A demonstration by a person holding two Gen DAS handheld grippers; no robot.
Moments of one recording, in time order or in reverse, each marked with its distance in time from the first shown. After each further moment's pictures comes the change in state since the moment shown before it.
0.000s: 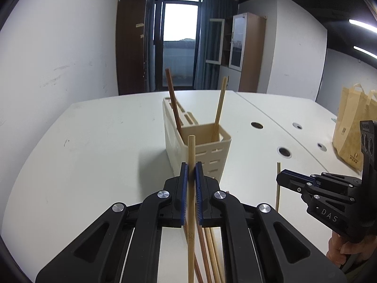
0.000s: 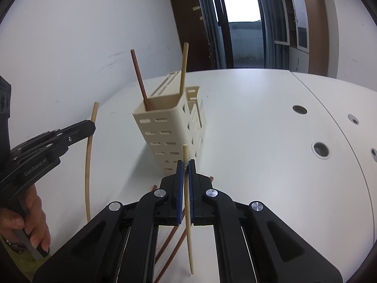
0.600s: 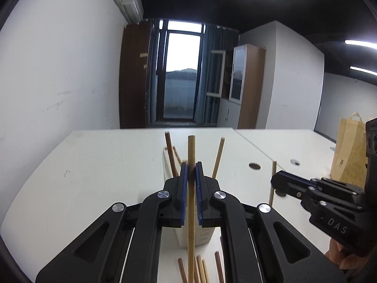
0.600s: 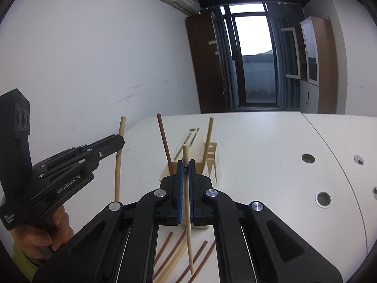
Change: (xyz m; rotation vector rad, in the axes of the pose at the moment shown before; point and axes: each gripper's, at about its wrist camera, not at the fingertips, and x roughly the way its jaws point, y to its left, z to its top) left arm -0.018 -0.006 0.045 -0.020 -0.220 0.002; right arm -0.031 0.019 0.062 -0.061 -0.213 0.076
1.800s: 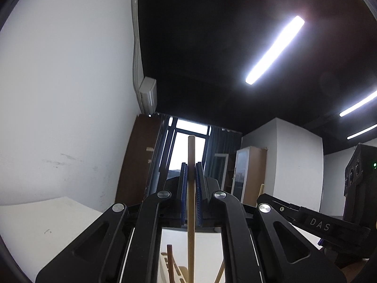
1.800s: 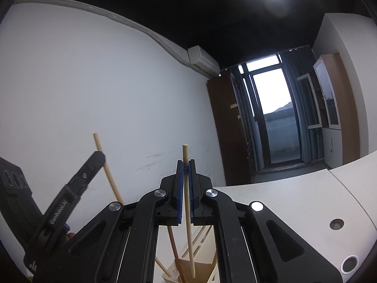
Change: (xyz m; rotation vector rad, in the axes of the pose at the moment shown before) left arm 0.002 -0.019 0.004 -0.112 -0.665 0.013; right arm 0.035 -0.026 0.056 -0.004 -0.410 0.176
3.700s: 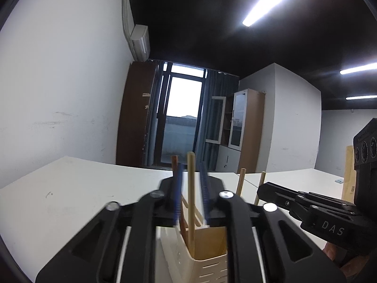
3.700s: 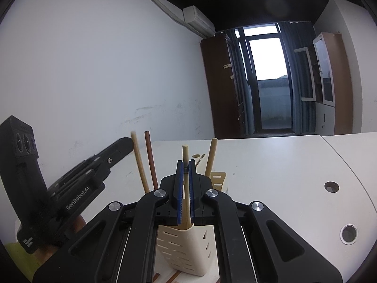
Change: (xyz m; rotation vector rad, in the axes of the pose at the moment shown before) left arm 0.021 0.034 -0.053 0.048 0.355 -0.027; right arm 0.012 0.007 -0.055 -0.030 0.250 -0.070
